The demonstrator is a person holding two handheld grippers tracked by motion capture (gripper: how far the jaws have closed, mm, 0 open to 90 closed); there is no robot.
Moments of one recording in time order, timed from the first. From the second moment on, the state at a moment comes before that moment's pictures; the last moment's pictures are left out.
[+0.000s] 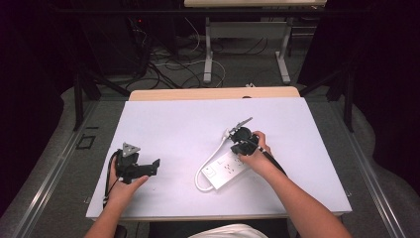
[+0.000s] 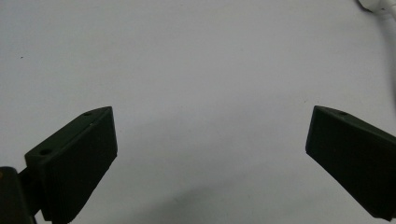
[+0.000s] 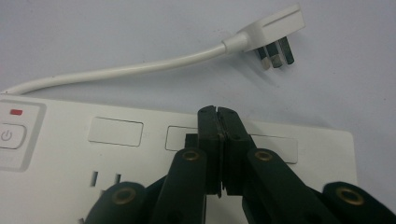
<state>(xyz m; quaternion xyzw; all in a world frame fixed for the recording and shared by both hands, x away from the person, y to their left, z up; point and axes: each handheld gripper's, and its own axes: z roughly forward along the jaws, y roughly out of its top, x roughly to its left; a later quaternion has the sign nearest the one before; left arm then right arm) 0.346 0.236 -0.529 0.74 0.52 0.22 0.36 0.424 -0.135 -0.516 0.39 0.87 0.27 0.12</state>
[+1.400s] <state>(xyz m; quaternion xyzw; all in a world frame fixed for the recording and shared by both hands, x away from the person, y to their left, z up) 0.346 0.236 -0.529 0.74 0.52 0.22 0.36 0.424 -0.135 -0.517 0.39 0.88 0.26 0.12</state>
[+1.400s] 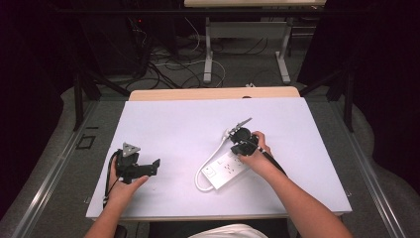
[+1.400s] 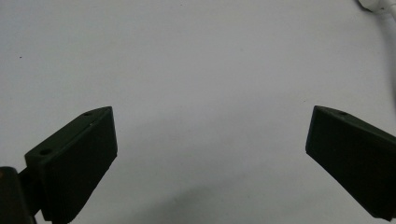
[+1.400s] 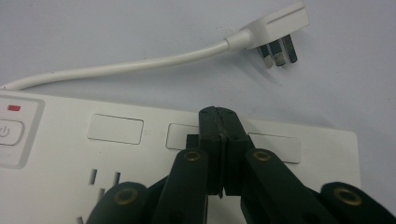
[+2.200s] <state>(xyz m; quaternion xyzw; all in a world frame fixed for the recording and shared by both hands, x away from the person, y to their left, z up) 0.346 0.235 -0.530 0.74 0.52 0.22 0.36 0.437 -0.151 -0.511 0.41 0.86 0.26 0.14</state>
